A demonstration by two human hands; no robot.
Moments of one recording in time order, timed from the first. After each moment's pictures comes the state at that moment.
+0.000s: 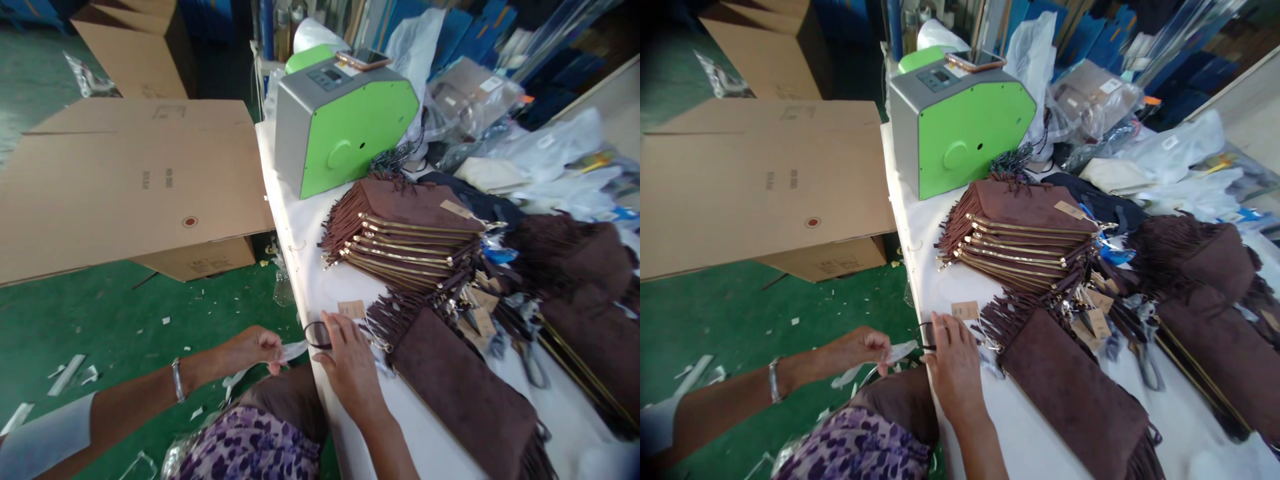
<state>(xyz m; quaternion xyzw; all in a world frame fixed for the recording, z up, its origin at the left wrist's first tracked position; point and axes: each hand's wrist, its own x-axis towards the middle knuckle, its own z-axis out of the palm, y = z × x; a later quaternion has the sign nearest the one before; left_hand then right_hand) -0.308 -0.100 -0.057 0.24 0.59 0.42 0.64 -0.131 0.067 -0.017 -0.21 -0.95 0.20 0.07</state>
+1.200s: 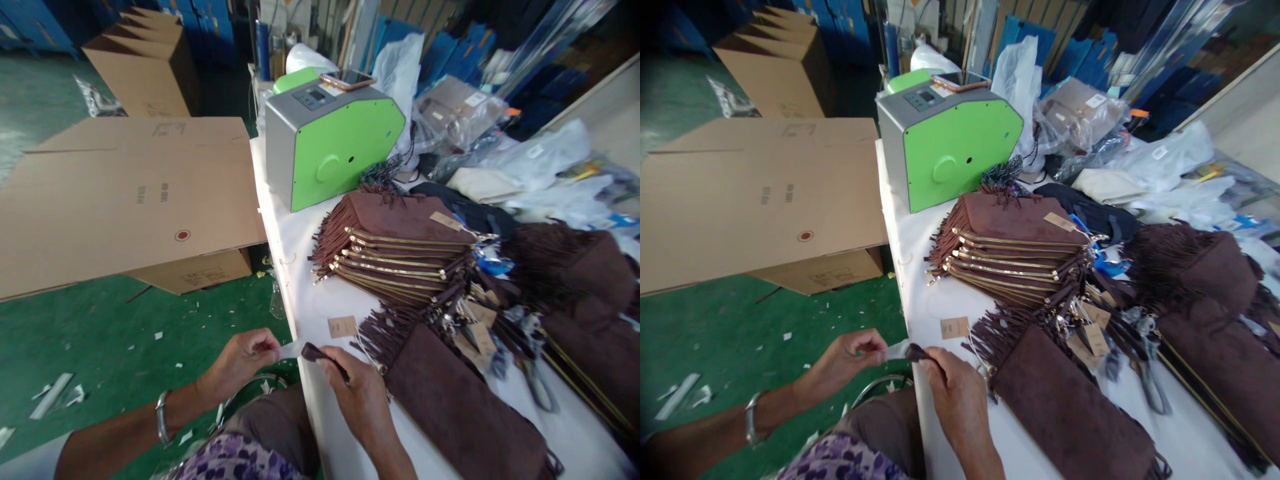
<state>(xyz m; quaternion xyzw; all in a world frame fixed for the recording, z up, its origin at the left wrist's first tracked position) -0.296 -0.070 -0.036 0.25 0.74 0.46 0.43 -0.118 0.094 0.004 -0.30 -0.86 0.41 0.03</state>
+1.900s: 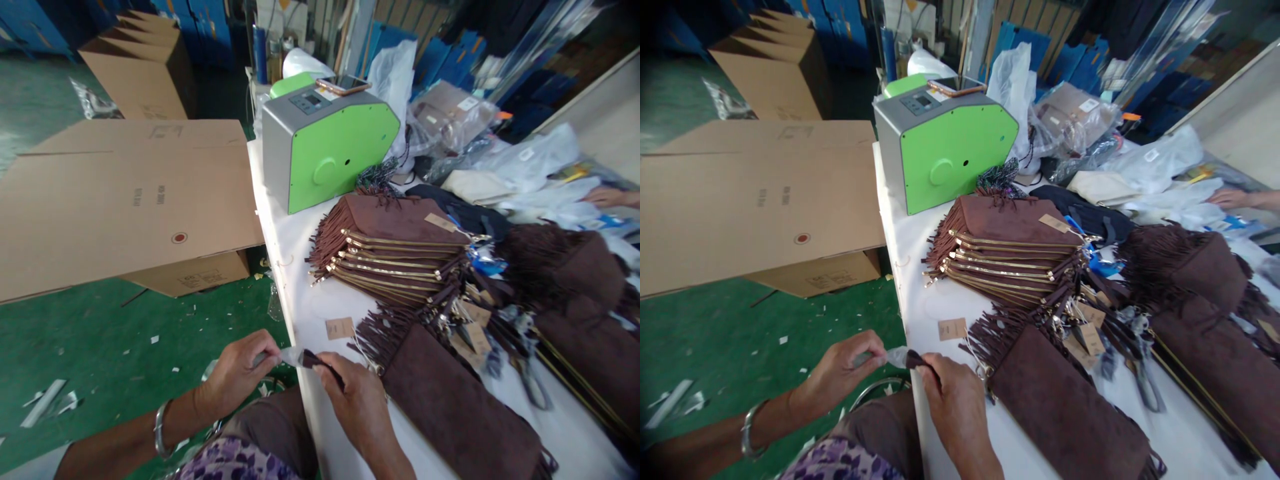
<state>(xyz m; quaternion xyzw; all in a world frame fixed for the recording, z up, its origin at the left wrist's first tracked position) -0.289 -0.074 -0.030 0.40 0.78 0.39 0.29 -0.113 0.090 0.004 -0.27 -0.90 0.33 0.00</state>
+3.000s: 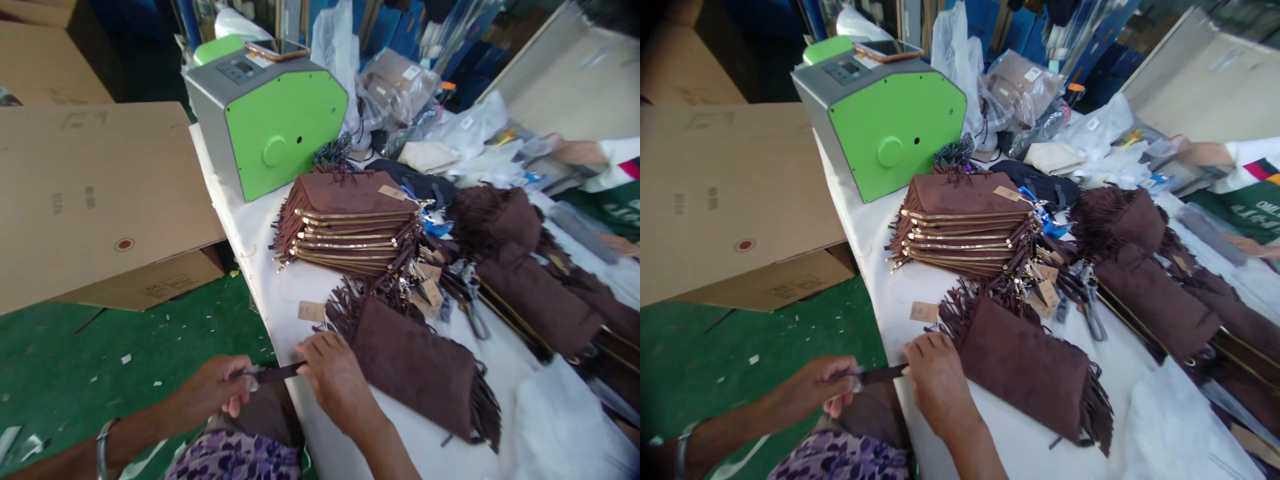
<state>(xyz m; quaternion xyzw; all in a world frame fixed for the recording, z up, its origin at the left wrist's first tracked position) -0.274 -0.083 -0.040 0.27 0.67 0.30 0.62 -0.089 0.095 0.002 -0.16 -0.96 0.24 -0.02</state>
